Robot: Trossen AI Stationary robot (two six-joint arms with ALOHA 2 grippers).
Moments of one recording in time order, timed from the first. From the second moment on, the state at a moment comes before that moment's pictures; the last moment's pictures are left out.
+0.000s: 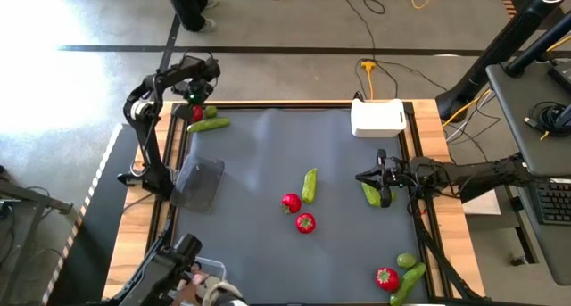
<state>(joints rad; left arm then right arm) 1.18 1.97 1.46 -1.23 -0.37 -1.59 0.03 0.26 0.01 0.08 0.07 0.23</state>
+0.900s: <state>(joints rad) 1.01 1.65 1.56 -1.48 -0.42 -1.34 0.03 0.26 0.01 0.08 0.07 0.23</state>
